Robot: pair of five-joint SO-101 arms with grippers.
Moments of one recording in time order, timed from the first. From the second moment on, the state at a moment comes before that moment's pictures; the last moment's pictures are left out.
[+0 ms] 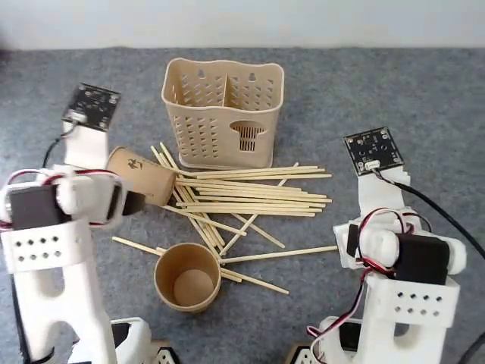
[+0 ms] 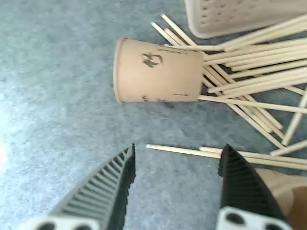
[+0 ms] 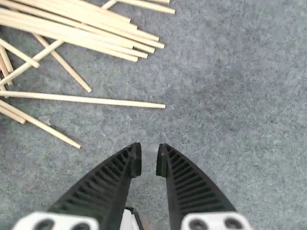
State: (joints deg) left arm -14.1 -31.9 13.2 95.3 -13.8; right arm 3.6 -50.3 25.3 100.5 18.4
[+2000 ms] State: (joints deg) left arm -11.3 33.2 -33.6 99.7 -22.3; right arm 3.7 -50.3 31.8 96.0 18.4
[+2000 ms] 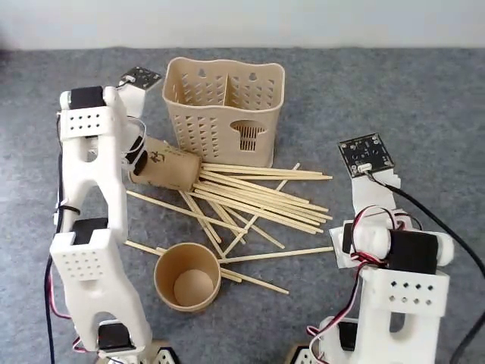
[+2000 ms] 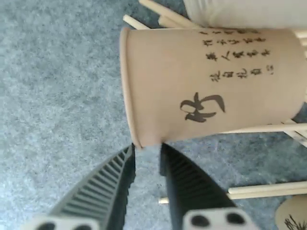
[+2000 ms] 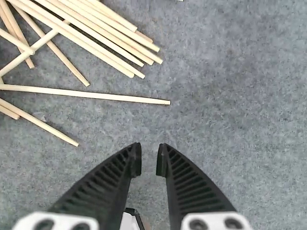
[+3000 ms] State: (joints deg) left arm -14.2 38.5 -37.8 99.5 -22.3; right arm 3.7 -50.3 31.8 96.0 18.4
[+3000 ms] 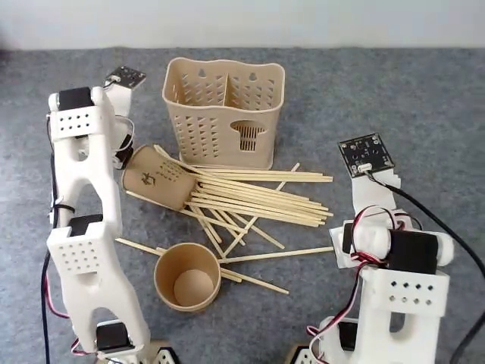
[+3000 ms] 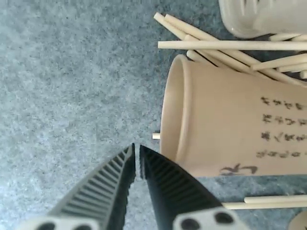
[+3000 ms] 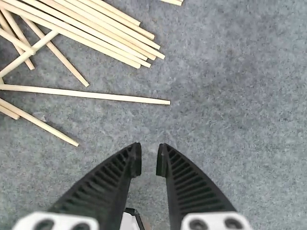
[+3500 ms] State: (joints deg) left arm -5.6 12.7 -15.1 99.5 -22.3; right arm 1.1 -50.3 31.8 96.0 18.4
